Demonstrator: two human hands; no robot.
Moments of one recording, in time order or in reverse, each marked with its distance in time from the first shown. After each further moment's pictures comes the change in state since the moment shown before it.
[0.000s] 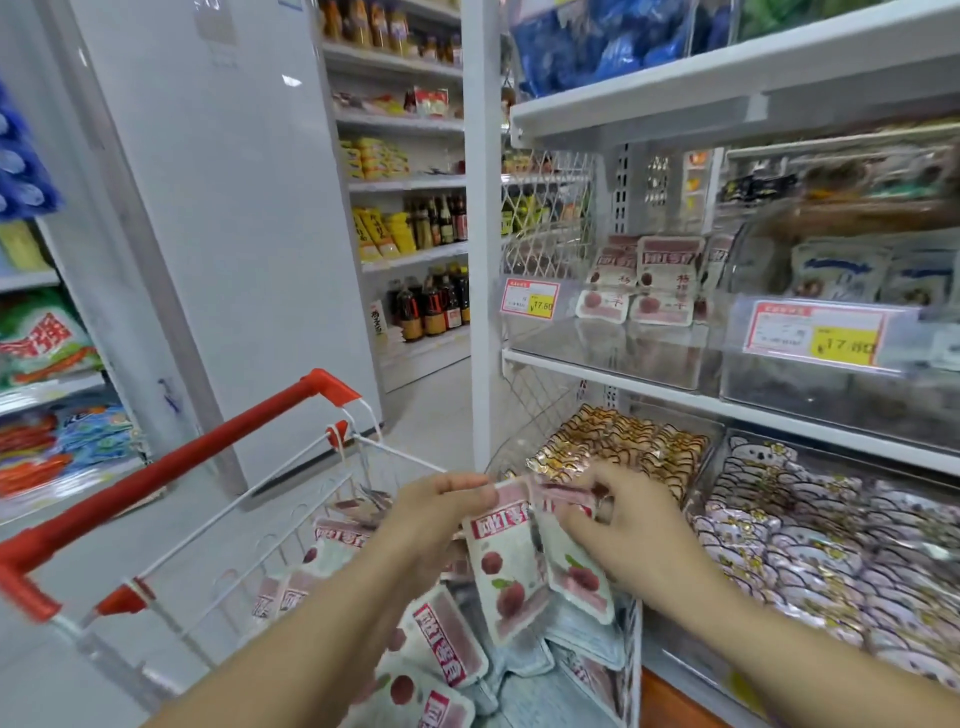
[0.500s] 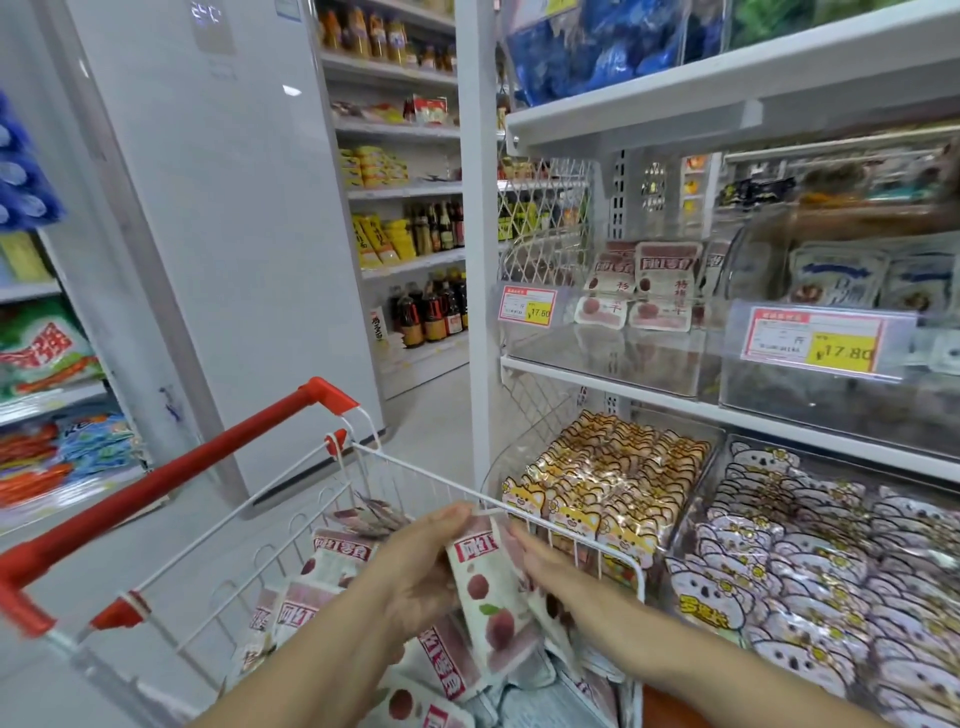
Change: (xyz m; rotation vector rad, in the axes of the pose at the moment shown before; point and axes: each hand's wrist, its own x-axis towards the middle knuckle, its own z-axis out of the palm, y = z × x) left_hand -0.001 -0.017 -0.005 -0.381 -0.078 -0.254; right_hand -0.013 0.006 0.046 0.329 -0.607 0.248
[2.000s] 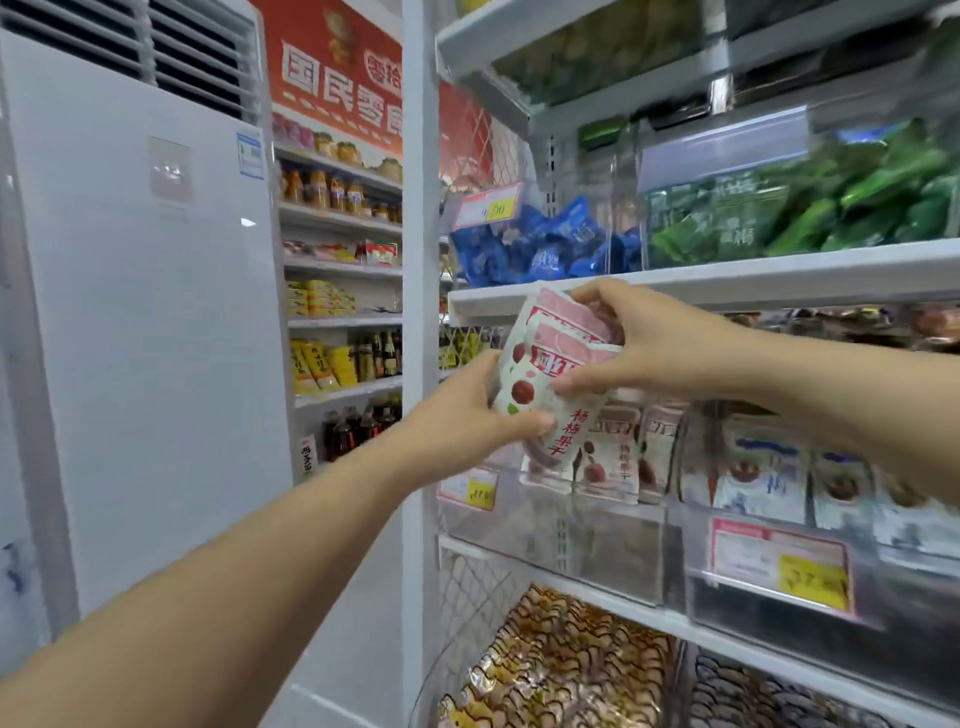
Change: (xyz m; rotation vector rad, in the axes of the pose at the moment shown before) left_hand -0.004 0.198 0.170 1.043 -0.418 0.986; right_hand -0.009 -0.240 -0.249 -0.768 0.620 -0.345
